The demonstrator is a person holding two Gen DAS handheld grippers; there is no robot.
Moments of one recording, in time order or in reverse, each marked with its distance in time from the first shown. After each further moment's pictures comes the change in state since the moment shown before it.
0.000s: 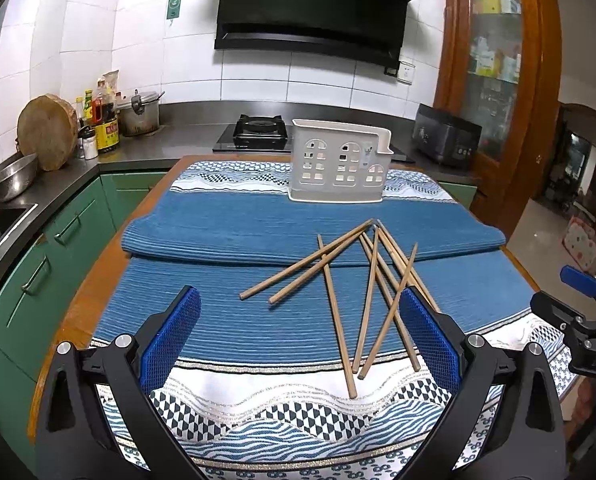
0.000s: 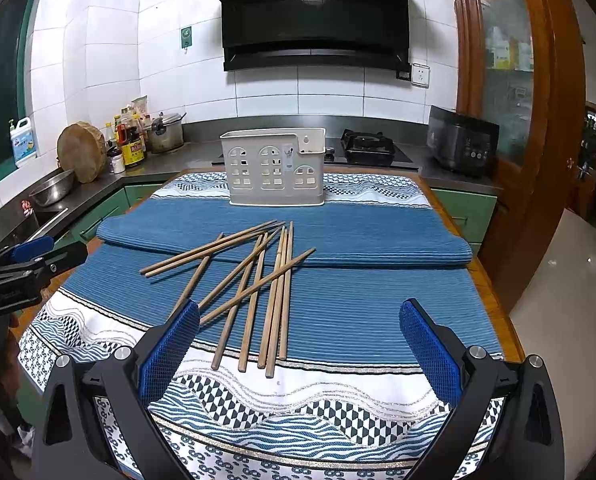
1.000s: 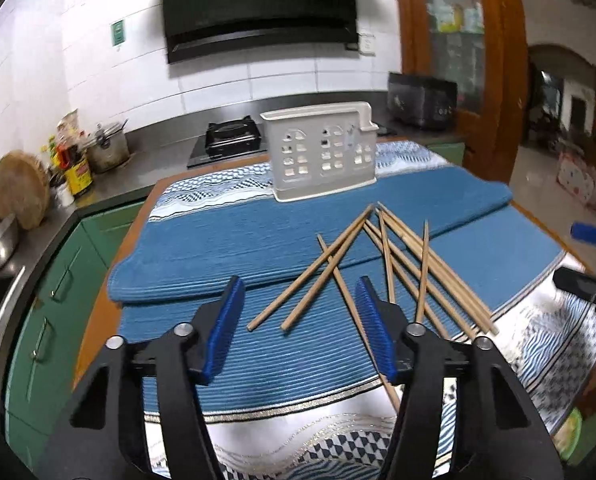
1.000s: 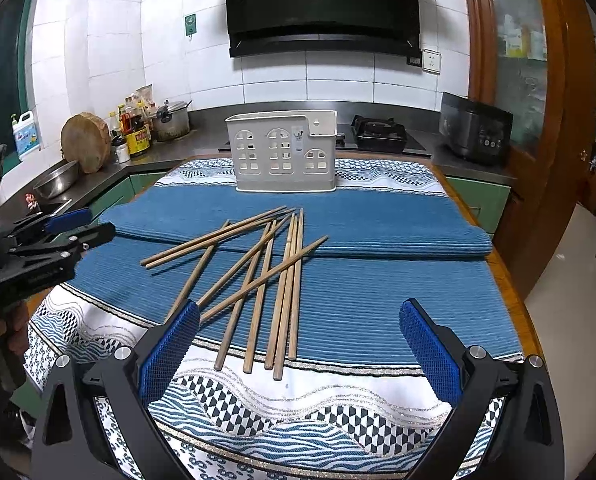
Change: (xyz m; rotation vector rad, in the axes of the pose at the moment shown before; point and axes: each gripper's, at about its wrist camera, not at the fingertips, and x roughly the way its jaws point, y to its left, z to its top) left arm 0.046 -0.004 0.009 0.242 0.026 -0.033; right arm 0.027 0.001 0.000 0.000 0.050 0.035
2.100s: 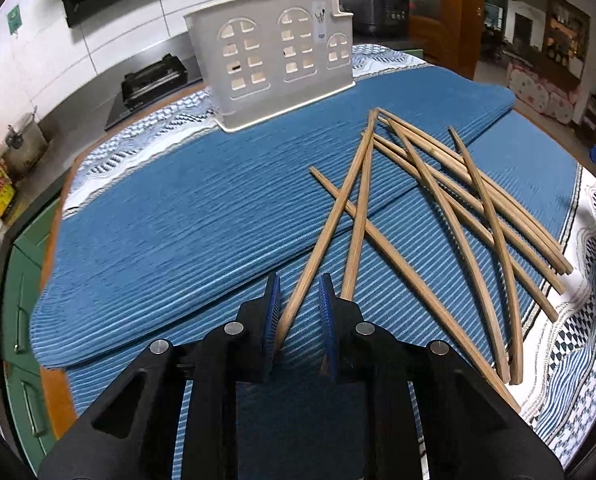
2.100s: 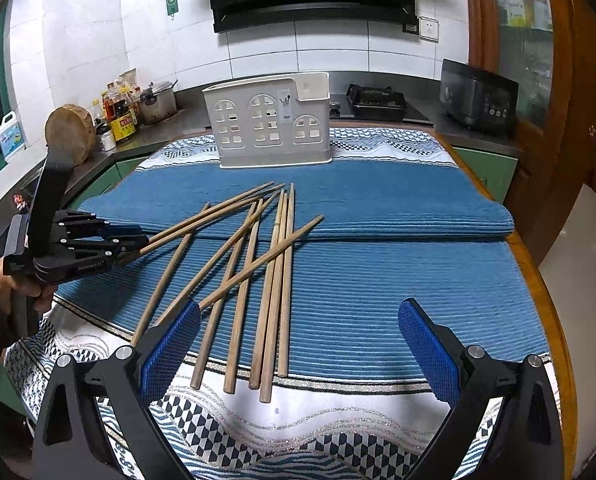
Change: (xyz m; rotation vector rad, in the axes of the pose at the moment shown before) left arm 0.135 0.028 -0.001 0.196 0.299 -0.214; right arm 0.055 -0.012 0.005 0.047 0.100 -0.001
